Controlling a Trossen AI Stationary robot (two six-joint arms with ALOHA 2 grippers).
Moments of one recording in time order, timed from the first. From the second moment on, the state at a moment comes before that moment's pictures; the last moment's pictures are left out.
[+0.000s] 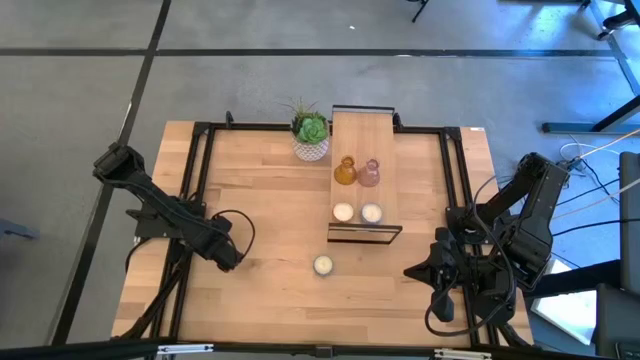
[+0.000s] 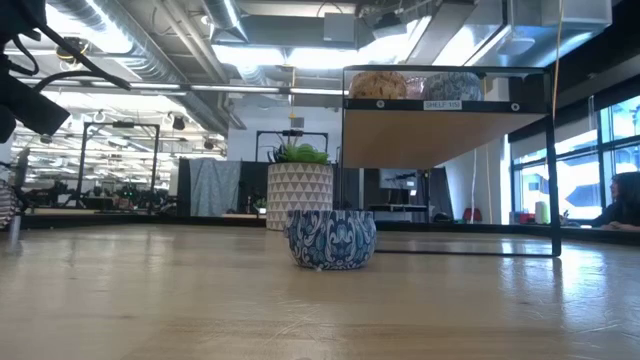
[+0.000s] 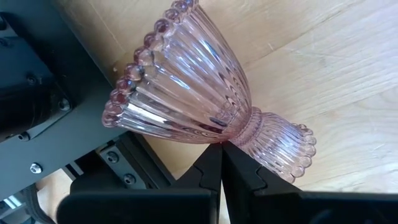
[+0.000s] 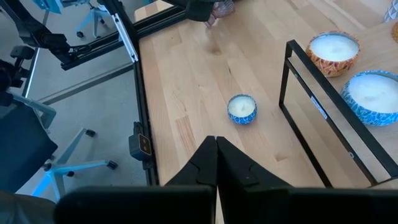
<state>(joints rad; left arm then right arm) -0.61 1.33 0.67 -1.09 0.07 -1.64 0.99 1.38 1.50 -1.07 0.74 1.14</state>
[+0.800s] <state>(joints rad) -0.61 1.33 0.67 -0.99 0.00 -1.64 0.99 1.38 1.50 -1.07 0.74 1.16</state>
